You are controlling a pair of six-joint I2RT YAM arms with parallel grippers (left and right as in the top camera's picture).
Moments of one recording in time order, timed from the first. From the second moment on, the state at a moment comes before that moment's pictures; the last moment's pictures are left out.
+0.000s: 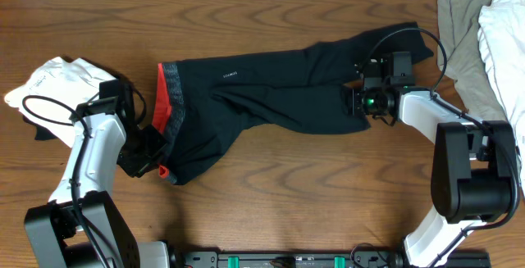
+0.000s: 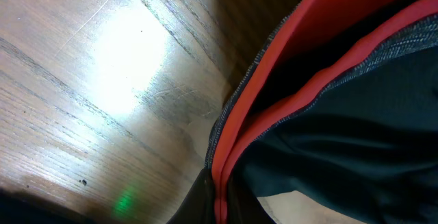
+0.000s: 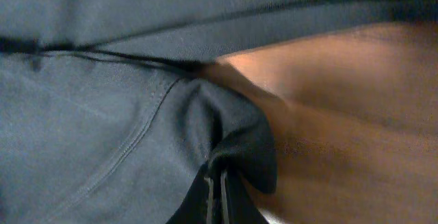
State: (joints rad) left arm 0.22 1.55 0.98 -1.08 0.11 -0.56; right arm 0.05 1.90 1.02 -0.28 -0.34 0.05
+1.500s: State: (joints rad) left arm 0.22 1.55 0.98 -1.03 -0.01 -0.50; right arm -0.39 1.72 1.18 -0.82 0.20 0.20
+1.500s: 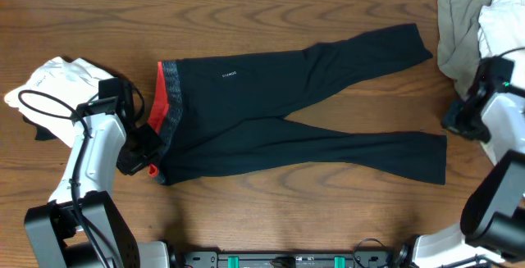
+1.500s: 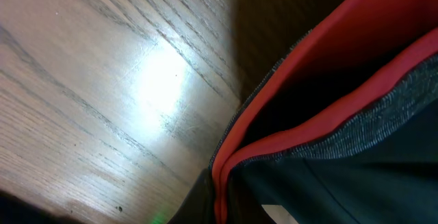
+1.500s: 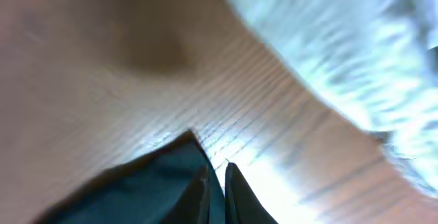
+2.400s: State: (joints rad) left arm 0.22 1.55 0.98 -1.03 -0.01 -0.50; right arm -0.39 1.61 0.87 -0.84 0.11 0.32
